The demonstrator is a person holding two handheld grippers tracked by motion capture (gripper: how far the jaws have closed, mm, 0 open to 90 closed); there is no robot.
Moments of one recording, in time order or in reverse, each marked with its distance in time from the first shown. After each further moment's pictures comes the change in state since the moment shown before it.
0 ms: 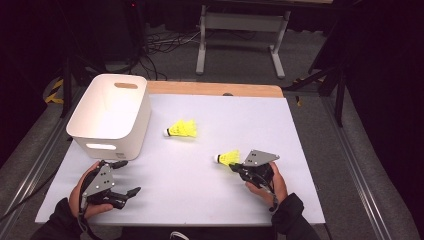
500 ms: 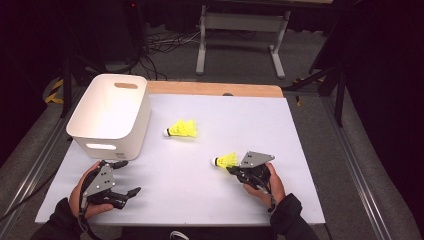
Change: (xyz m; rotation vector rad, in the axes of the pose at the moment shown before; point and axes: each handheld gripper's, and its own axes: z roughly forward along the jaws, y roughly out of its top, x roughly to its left) left arm 0.000 0.000 0.001 0.004 -0.004 -0.004; right arm 0.006 0.000 0.007 0.037 0.031 -0.008
